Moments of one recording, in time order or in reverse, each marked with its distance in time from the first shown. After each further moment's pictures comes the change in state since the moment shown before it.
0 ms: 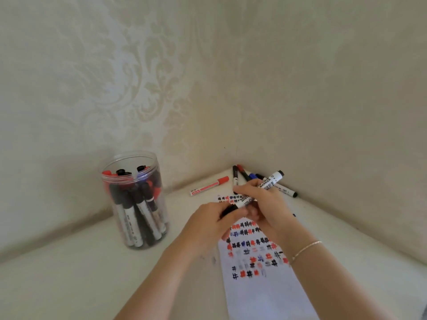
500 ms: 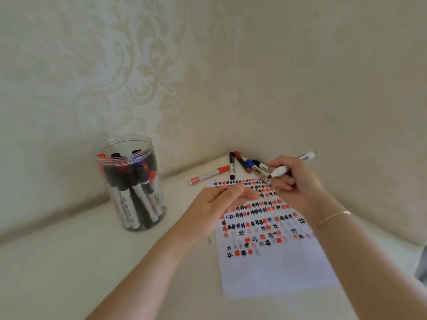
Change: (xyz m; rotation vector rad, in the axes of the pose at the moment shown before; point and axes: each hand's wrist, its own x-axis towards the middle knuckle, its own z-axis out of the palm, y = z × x) left_hand -0.019 0.017 0.006 -0.410 -0.113 0.104; right_hand -0.006 -0.029 -0.044 0.328 -0.020 0.095
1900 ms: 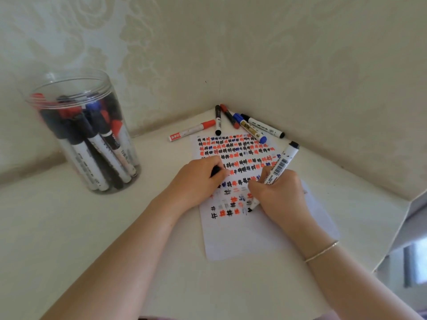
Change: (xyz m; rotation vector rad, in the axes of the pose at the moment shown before) left_hand 0.025 -0.066 0.013 0.677 0.039 -0.137; right_hand -0.044 0.082 -0.033 -1.034 0.388 -0.250
